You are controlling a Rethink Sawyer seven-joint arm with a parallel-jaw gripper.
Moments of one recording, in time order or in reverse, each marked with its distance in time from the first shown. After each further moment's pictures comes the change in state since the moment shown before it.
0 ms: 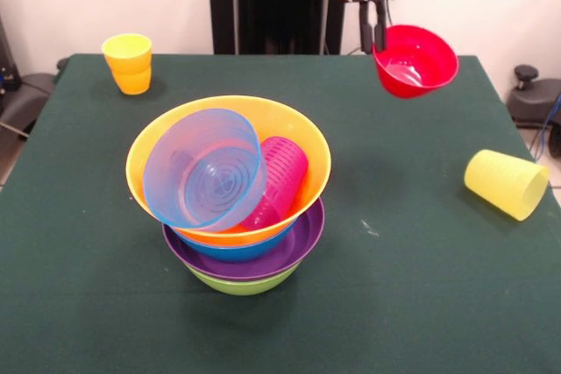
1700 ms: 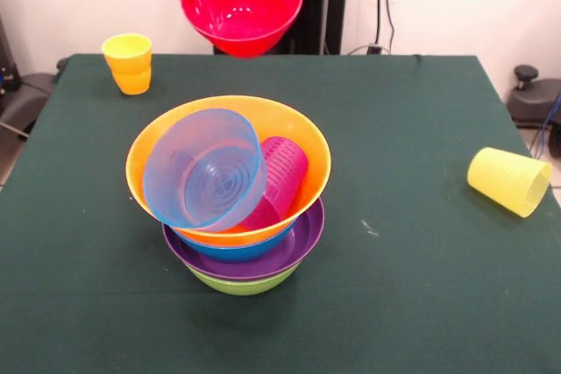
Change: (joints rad) arm -0.714 -0.023 0.635 -0.271 0.045 0.625 -0.125
